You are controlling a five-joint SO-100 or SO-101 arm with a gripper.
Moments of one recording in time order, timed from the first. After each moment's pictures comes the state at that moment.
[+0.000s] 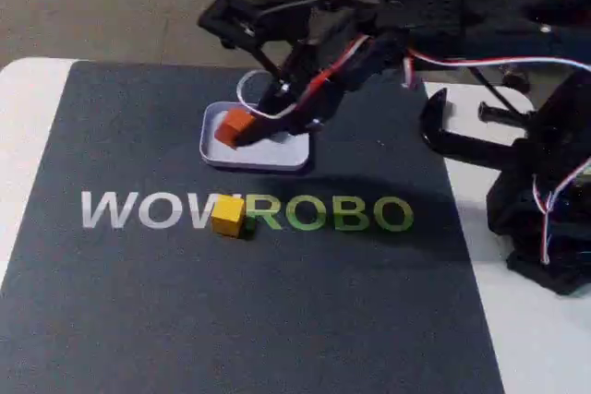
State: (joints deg) arm 24.6 95.1 115.8 31.6 -86.9
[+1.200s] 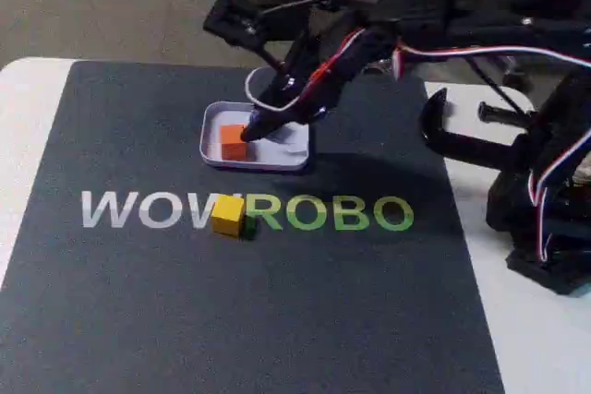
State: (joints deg) arm 29.9 95.8 120.7 28.3 -101.9
